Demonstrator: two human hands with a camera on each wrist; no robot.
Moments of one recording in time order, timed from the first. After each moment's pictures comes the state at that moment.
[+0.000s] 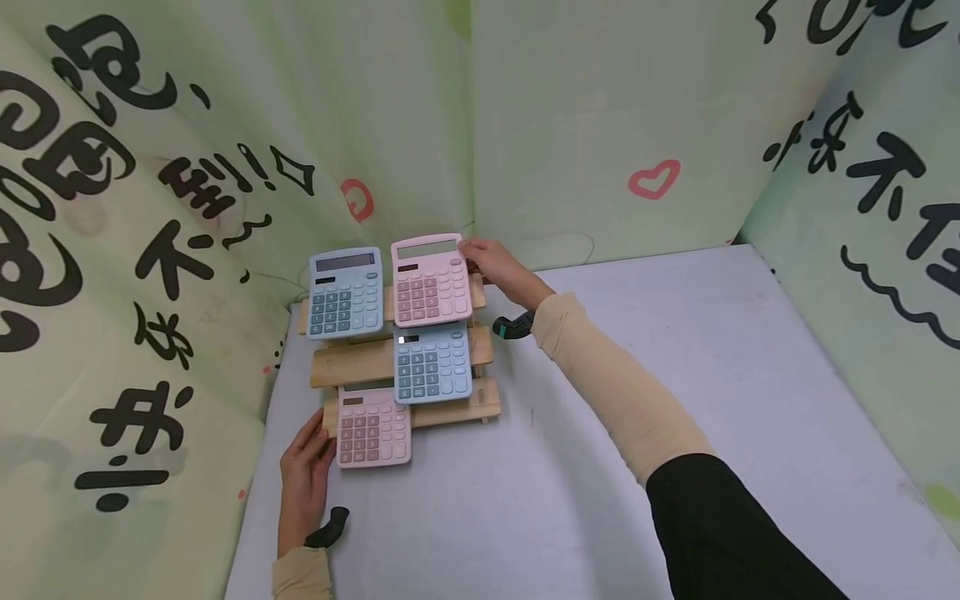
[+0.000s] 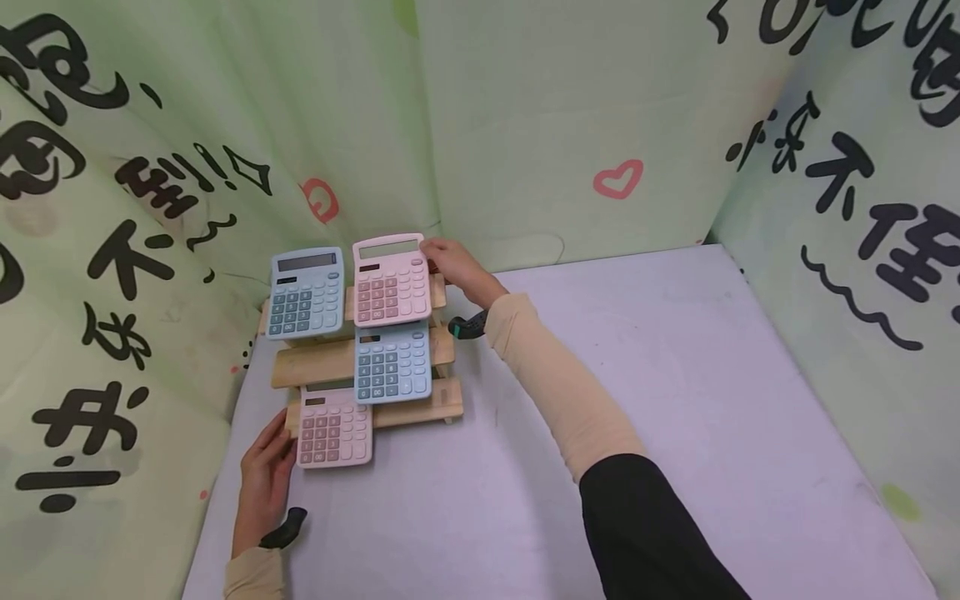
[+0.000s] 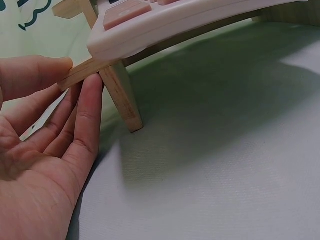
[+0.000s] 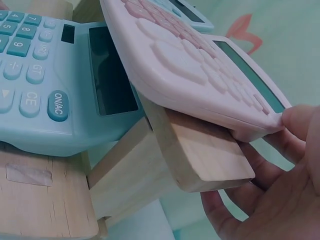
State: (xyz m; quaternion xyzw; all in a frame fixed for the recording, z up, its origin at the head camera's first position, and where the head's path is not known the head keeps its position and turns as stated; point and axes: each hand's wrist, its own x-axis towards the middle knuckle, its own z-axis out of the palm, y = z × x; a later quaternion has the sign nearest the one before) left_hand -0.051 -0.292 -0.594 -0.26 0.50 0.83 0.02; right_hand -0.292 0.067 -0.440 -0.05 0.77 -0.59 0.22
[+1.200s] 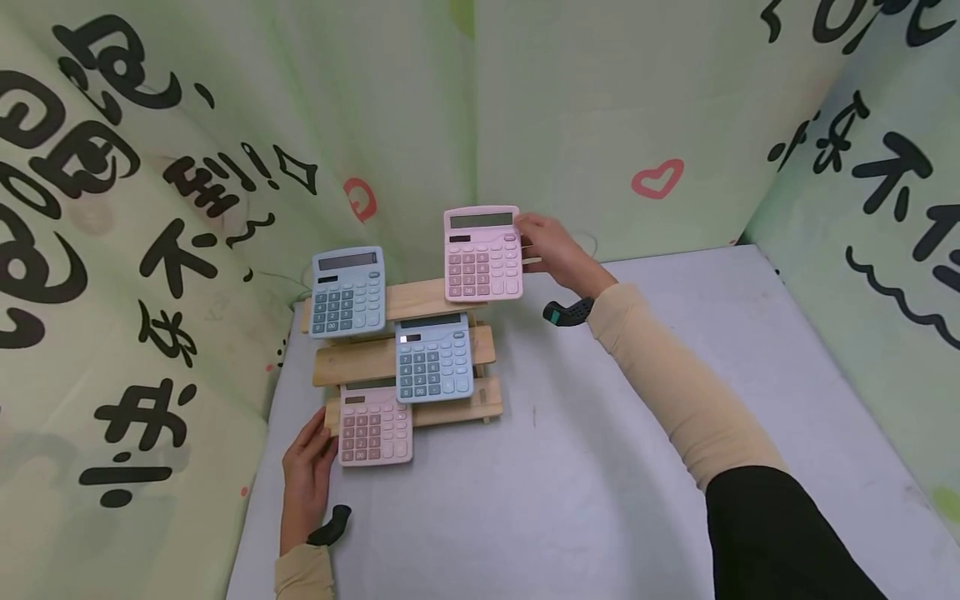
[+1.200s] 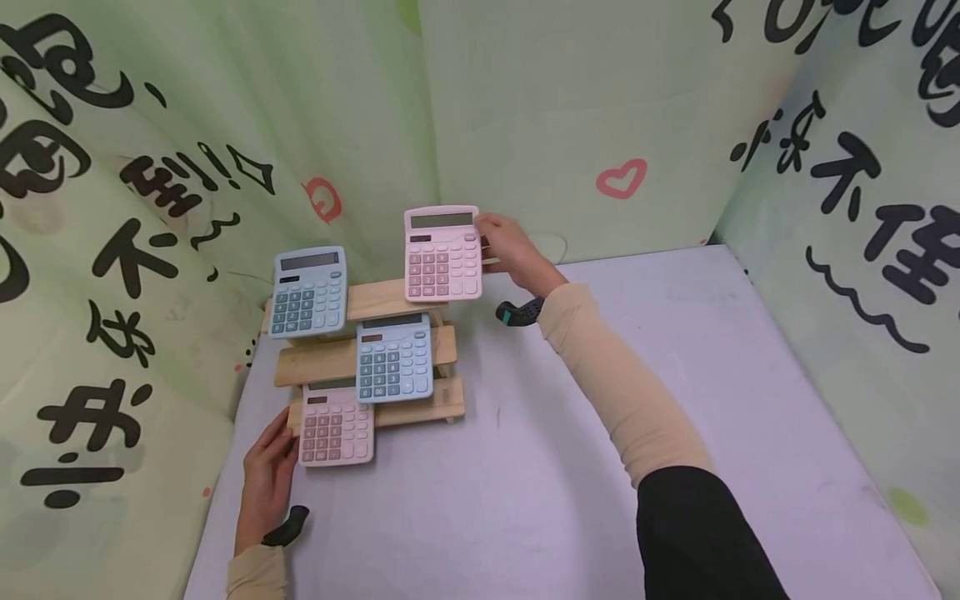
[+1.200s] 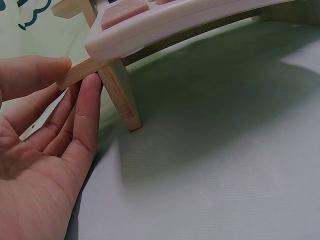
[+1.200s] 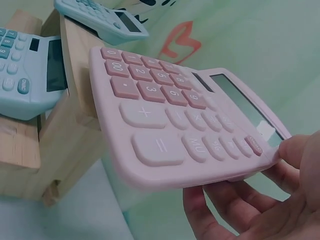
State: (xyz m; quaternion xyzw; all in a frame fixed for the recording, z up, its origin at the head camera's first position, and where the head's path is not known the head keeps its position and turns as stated) left_hand -0.050 -0.291 -0.596 -0.26 0.50 0.83 0.02; right_hand -0.288 0.132 -0.409 0.01 0.76 -0.62 0.19
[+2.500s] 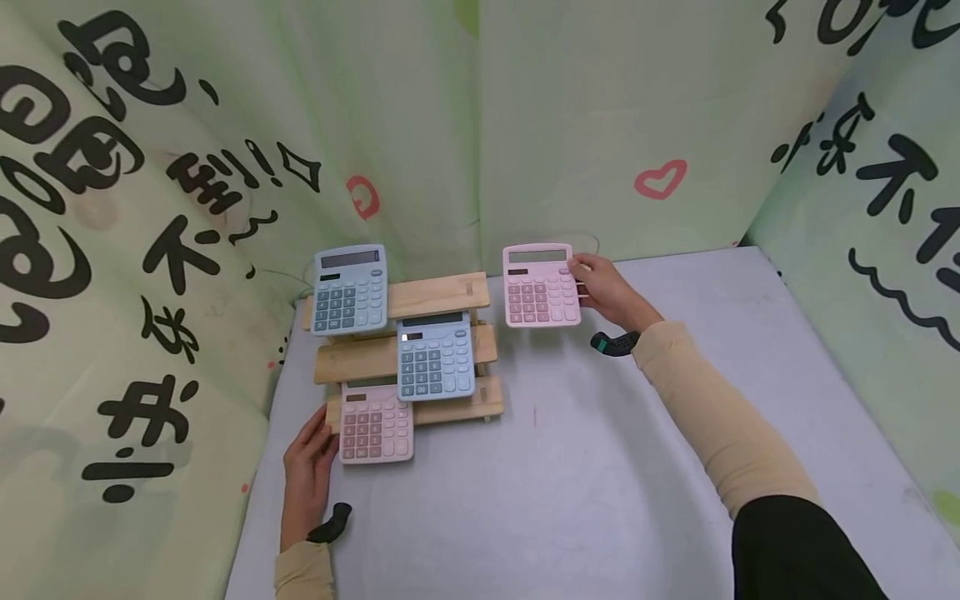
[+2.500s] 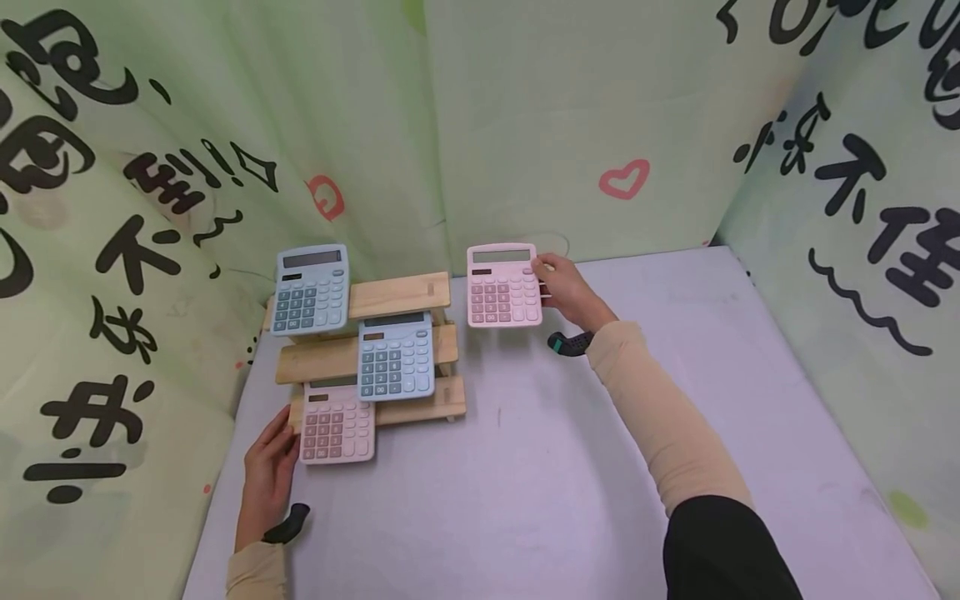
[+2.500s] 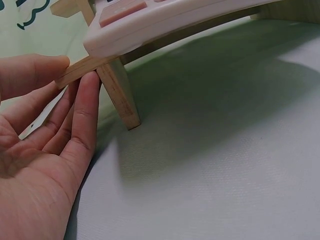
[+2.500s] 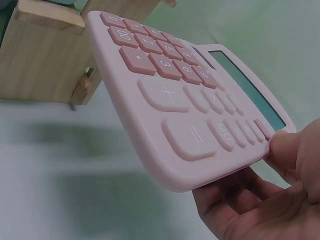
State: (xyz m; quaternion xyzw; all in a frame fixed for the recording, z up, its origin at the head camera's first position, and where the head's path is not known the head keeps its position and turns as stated) left_hand -0.050 -0.290 -0.594 -0.26 0.50 0.82 0.01; right_hand -0.267 0.208 -0.483 0.08 0.76 -0.62 0.21
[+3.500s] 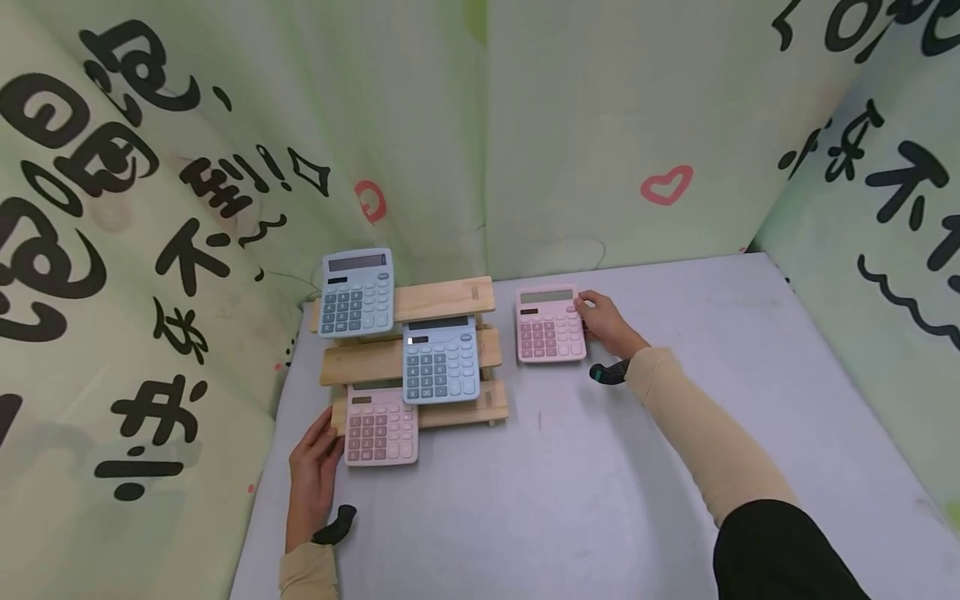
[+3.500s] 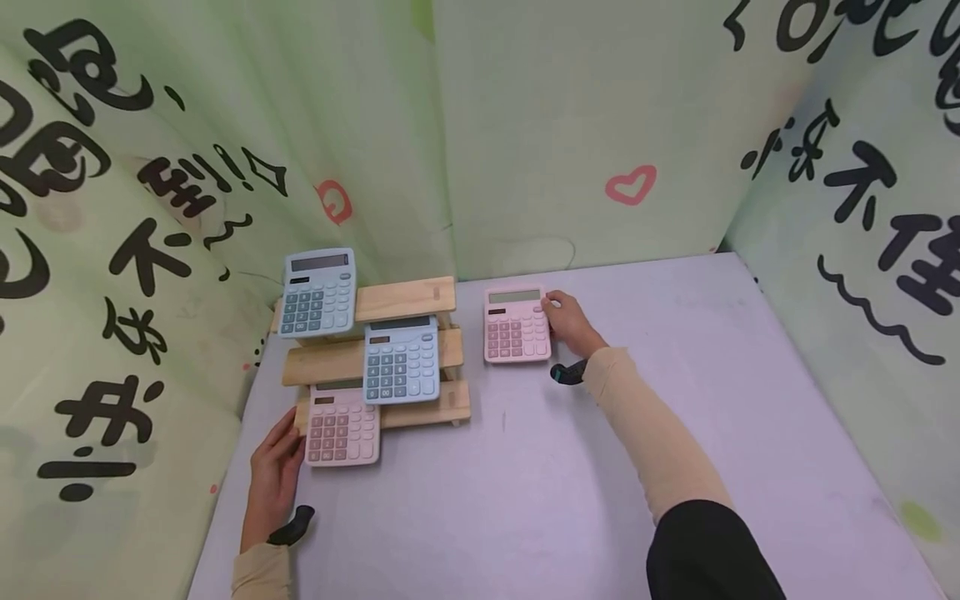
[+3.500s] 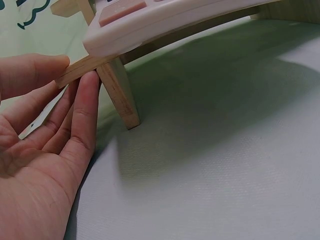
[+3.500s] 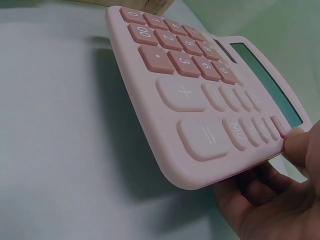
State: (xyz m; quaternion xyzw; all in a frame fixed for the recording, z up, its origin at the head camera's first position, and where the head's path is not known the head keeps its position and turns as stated) left_hand -0.052 -0.292 -0.600 -0.26 0.51 0.82 0.01; right_hand -0.257 0.211 -0.546 0.12 0.79 -0.55 0.23
